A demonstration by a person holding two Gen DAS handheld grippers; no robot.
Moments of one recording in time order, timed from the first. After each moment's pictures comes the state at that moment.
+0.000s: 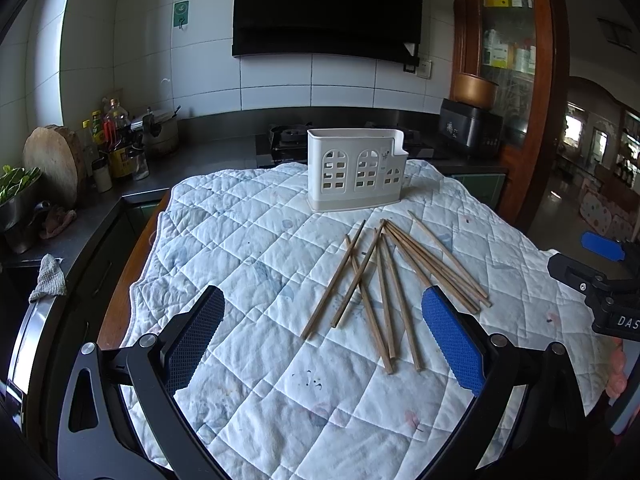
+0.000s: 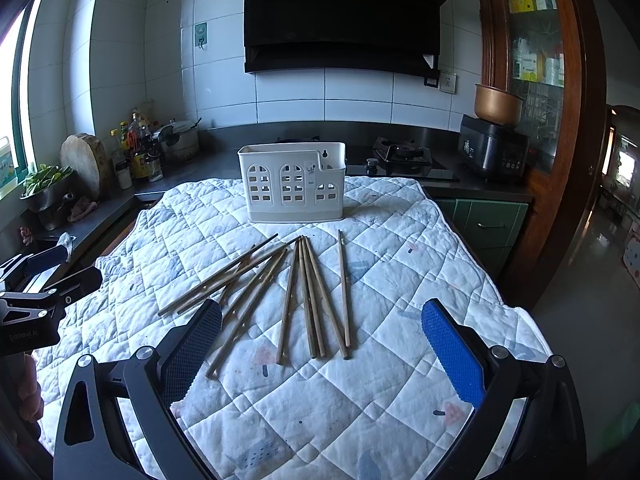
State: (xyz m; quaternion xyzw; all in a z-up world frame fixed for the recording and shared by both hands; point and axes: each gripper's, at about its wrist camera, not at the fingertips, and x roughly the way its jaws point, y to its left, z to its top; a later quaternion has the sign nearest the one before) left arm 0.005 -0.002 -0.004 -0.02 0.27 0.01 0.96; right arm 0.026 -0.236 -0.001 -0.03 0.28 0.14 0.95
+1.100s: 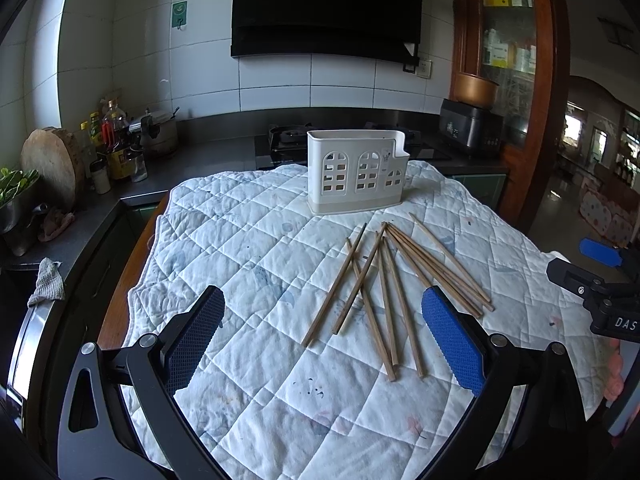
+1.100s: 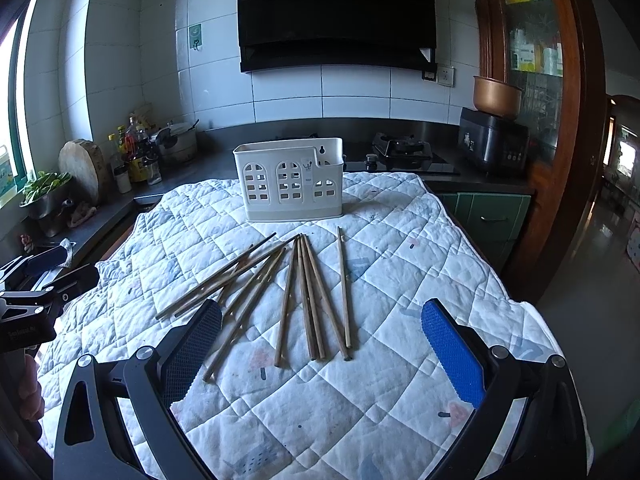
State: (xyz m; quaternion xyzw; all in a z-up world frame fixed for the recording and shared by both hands) left arm 0.011 0.001 -0.006 -0.02 0.27 0.01 0.96; right arm 0.035 -0.238 -0.013 -0.02 0.28 0.14 0.95
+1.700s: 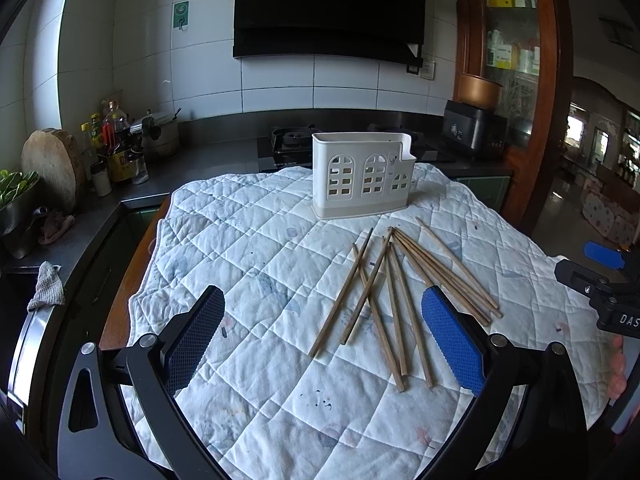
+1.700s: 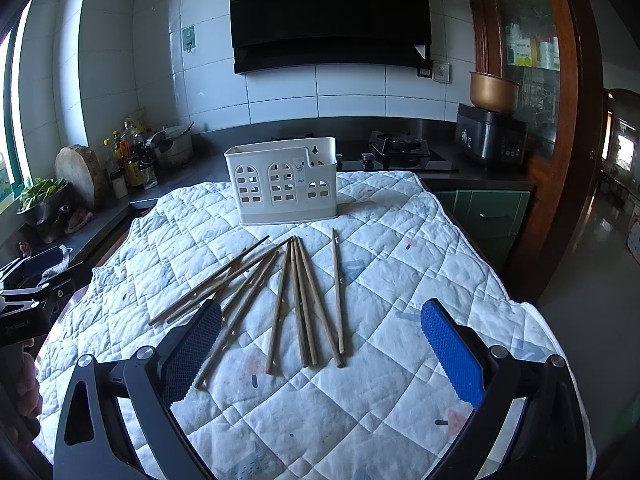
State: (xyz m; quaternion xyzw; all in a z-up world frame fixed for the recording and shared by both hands) left arm 0.024 0.008 -0.005 -0.02 0.27 0.01 0.96; right arm 0.047 -0.246 -0.012 -0.02 0.28 0.13 0.95
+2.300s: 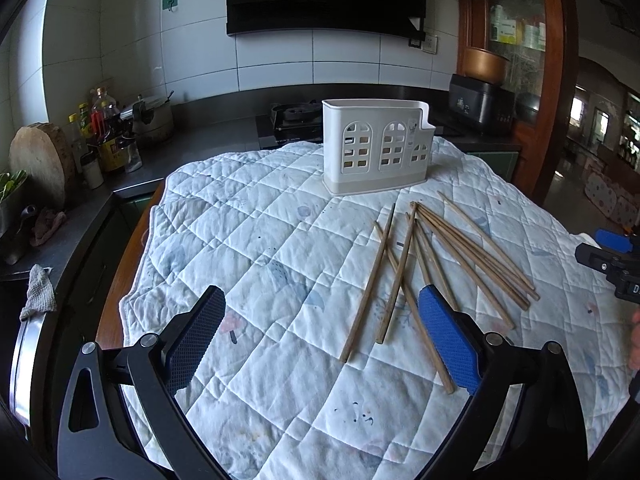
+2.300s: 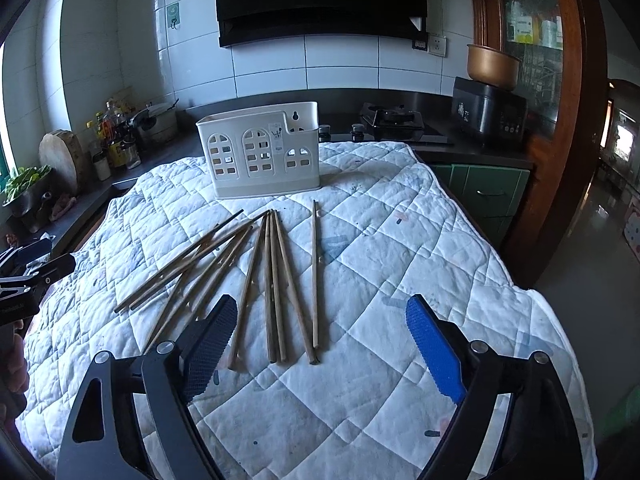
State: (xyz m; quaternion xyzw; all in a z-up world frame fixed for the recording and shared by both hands) left arm 0.065 0.032 -0.039 0.00 0.31 0.00 0.95; right arm 0.088 -0.255 -0.047 -0.02 0.34 0.12 0.93
